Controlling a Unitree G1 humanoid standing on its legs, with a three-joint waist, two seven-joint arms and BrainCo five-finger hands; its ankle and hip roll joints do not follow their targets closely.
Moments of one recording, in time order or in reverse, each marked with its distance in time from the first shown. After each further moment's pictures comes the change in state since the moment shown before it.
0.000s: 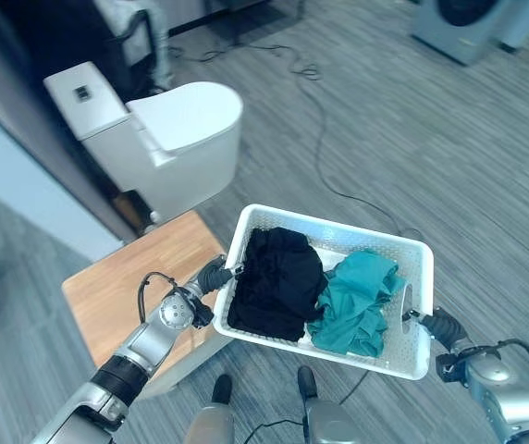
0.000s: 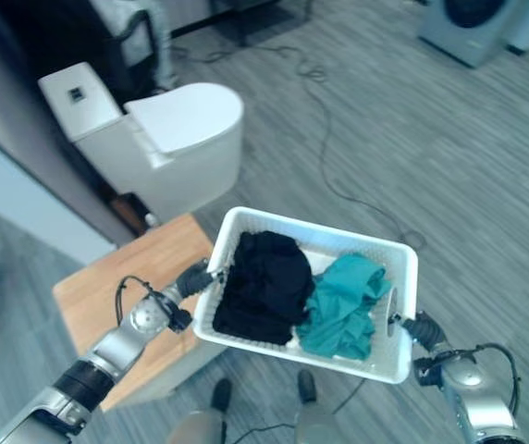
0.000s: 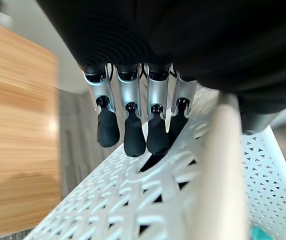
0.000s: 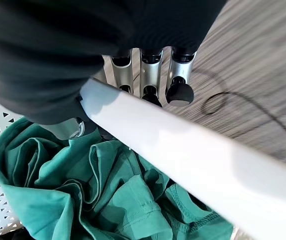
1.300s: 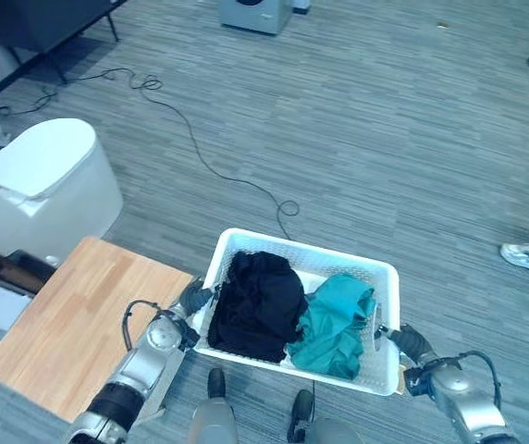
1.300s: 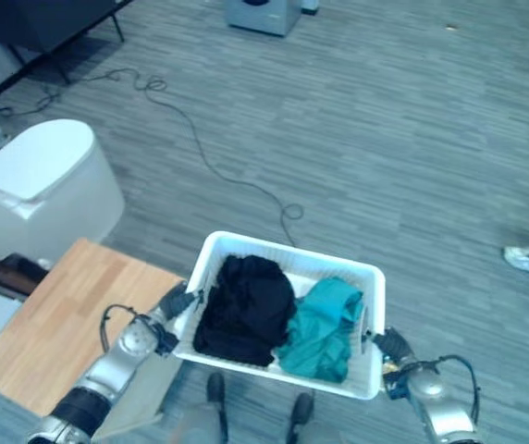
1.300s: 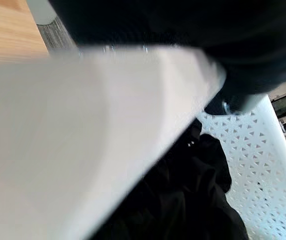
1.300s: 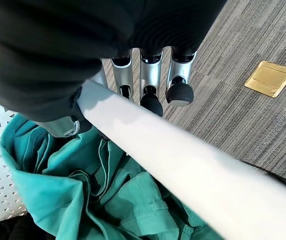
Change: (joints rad) left arm 0.146 -0.065 0.133 0.047 0.067 0.042 0.015; right arm 0.003 0.117 0.106 0.051 -0.105 0.011 -0.038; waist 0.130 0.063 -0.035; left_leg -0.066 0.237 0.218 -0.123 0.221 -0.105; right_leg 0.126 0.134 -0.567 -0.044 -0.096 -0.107
